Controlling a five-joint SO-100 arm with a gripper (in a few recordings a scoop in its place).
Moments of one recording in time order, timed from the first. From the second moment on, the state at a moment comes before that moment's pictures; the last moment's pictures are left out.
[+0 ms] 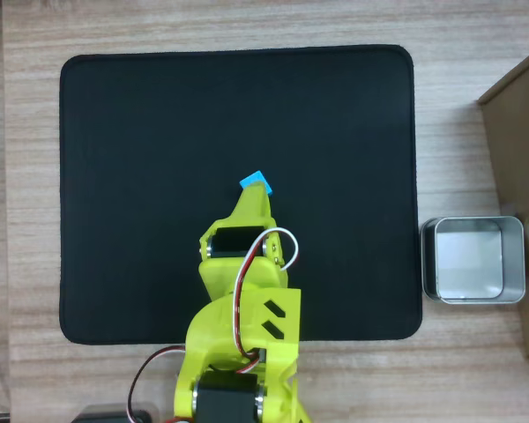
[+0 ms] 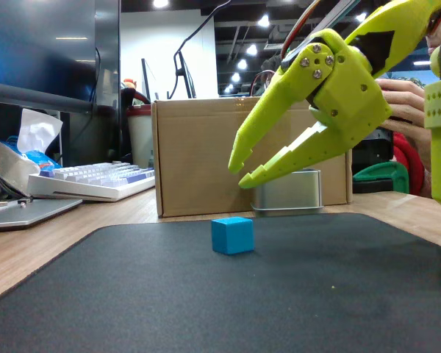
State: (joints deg) arm 4.9 191.2 176.9 46.7 -6.3
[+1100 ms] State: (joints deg) arm 6.3 147.6 152.8 46.8 -22.5
